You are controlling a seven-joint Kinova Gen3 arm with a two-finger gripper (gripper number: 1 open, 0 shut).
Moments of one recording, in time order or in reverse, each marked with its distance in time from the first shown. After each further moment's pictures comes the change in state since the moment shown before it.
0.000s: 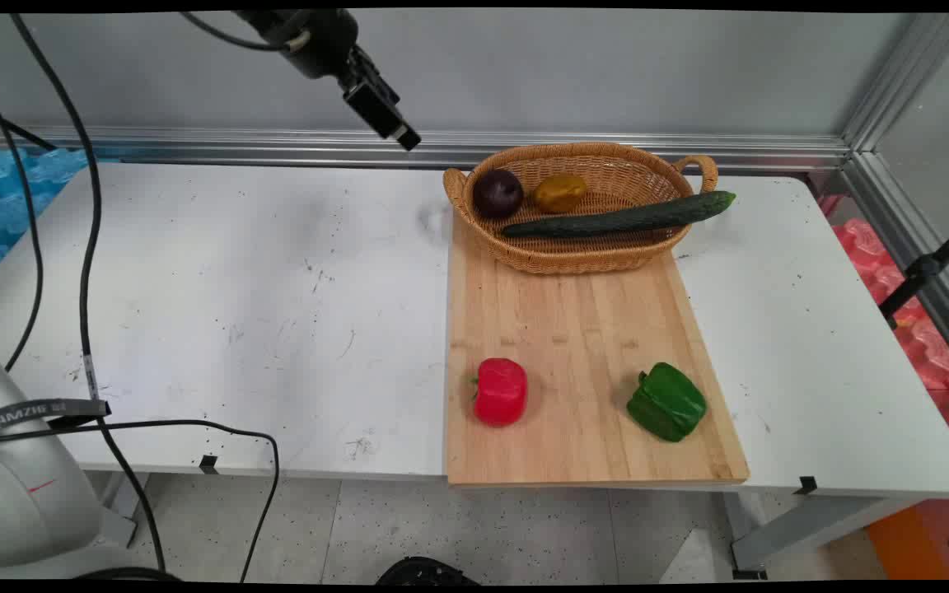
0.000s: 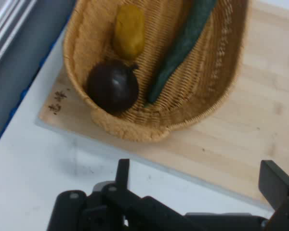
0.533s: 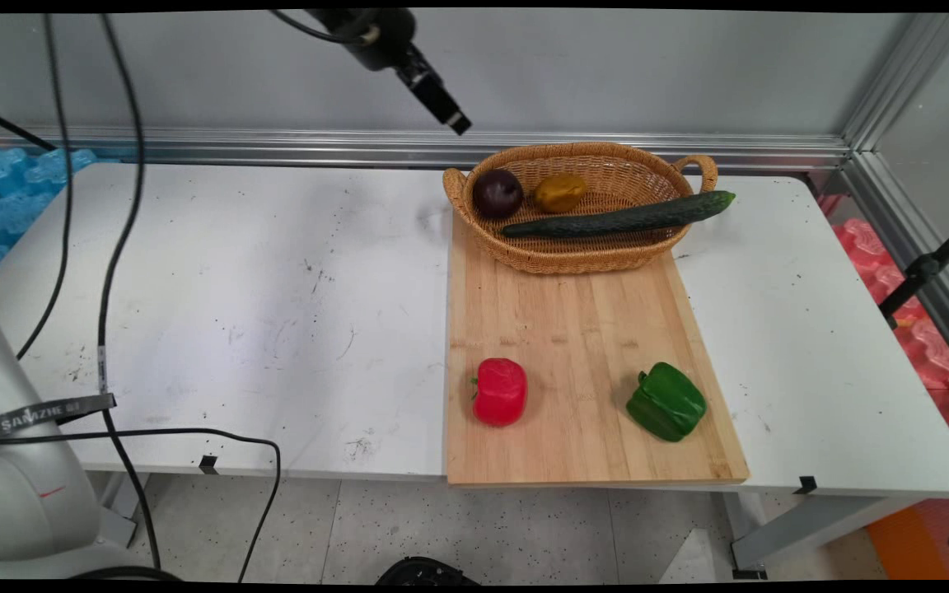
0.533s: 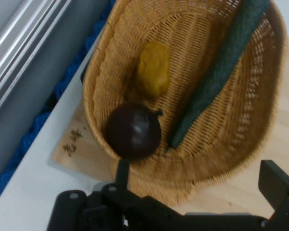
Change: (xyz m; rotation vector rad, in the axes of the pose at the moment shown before) arm 0.043 -0.016 0.049 0.036 0.029 -0.029
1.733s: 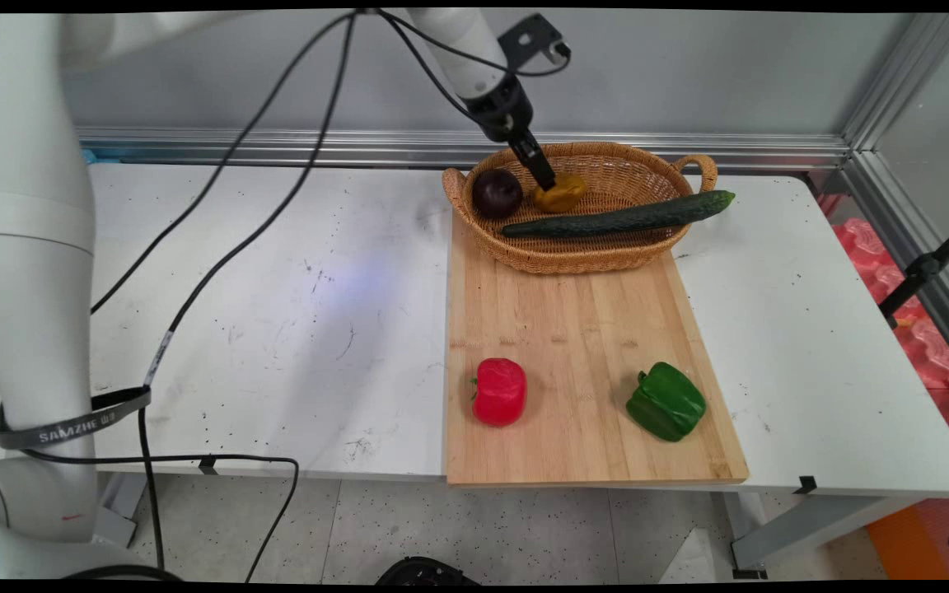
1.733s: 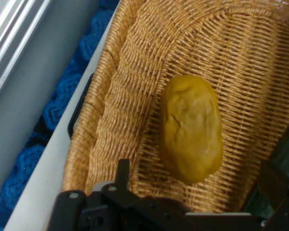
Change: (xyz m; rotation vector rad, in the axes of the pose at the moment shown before) arm 0.063 -0.019 0.209 0.017 -0.095 0.053
